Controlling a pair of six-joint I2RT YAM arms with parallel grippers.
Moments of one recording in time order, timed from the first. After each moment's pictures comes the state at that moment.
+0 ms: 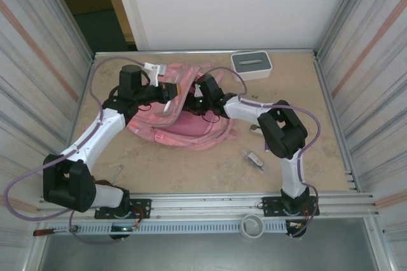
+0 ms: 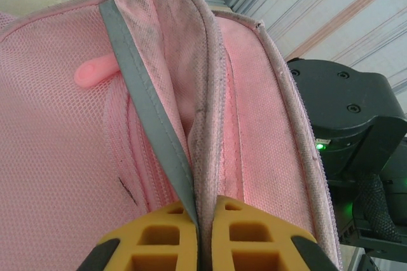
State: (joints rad) left arm -0.29 1.35 1.06 -0.18 0.61 -0.34; right arm 0.70 2.04 1.39 0.00 -0.44 0.89
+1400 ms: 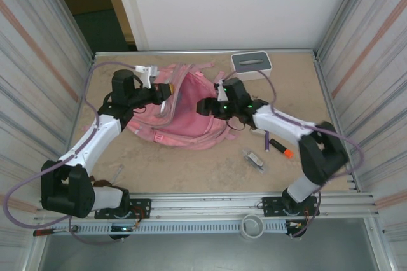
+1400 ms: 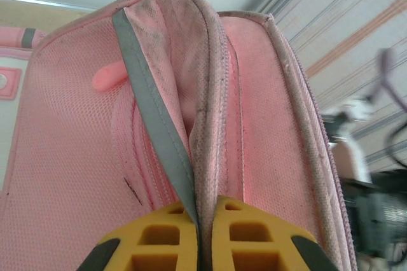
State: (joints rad) left arm -0.22 1.30 0.96 -0.06 0.61 -0.38; right arm 0.63 1.55 1.05 -0.17 -0.34 0.68
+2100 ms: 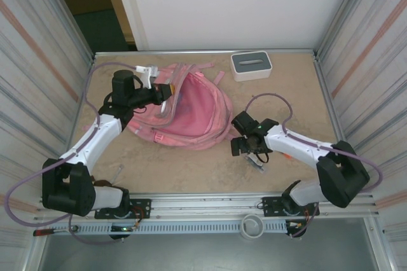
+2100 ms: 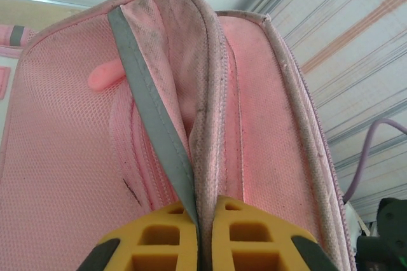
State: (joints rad) left arm -0.21 1.31 0.94 -0.03 0.64 -0.38; right arm 0.70 1.40 0.80 -0.79 0.19 0.59
